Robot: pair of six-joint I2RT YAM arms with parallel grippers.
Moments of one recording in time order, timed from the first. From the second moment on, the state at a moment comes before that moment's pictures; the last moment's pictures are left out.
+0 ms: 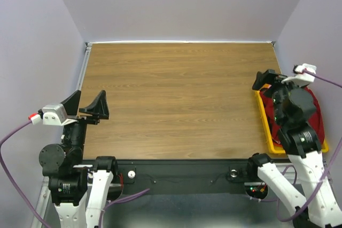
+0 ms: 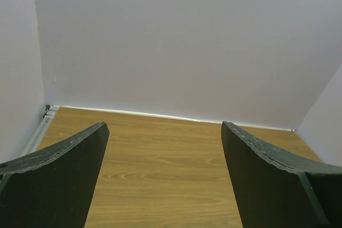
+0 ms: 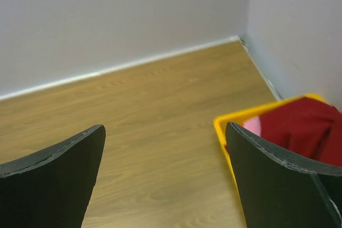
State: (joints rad) left arm -0.01 0.25 0.93 -0.34 0.07 -0.28; right arm 0.26 0.58 0.99 -0.34 0.42 0.18
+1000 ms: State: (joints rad) left arm -0.24 0.26 0.93 -0.49 0.19 -0.34; right arm -0.27 1.35 1.05 -0.54 0.72 0.42
